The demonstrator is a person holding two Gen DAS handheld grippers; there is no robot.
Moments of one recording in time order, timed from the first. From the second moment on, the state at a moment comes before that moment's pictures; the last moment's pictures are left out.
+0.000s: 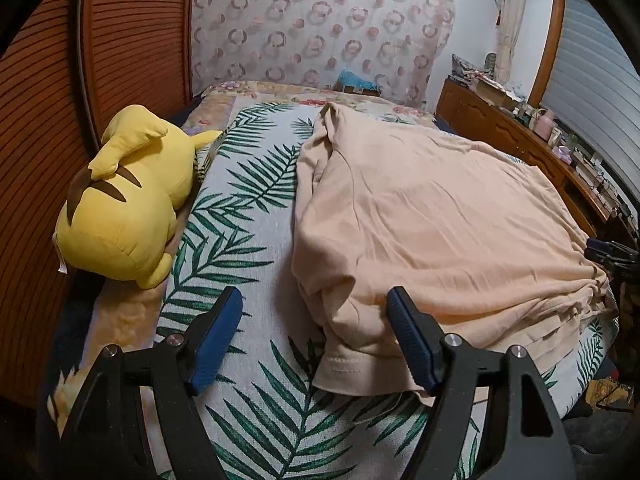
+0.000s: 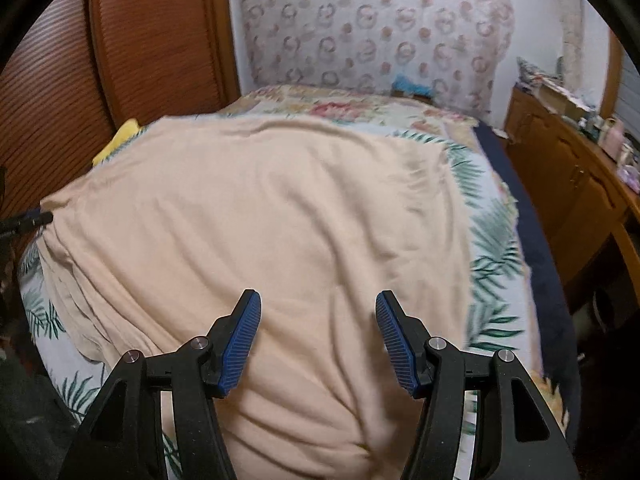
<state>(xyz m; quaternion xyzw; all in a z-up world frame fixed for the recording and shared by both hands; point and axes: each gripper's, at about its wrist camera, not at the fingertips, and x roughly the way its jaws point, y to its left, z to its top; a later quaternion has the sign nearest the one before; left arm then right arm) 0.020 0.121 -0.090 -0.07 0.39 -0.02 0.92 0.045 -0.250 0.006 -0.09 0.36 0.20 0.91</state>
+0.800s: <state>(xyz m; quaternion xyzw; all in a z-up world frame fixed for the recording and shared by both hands) 0.026 0.098 -0.079 -0.09 0.38 -0.10 0.91 0.061 -0.226 -0.008 -0.12 0.37 0.21 0.90</state>
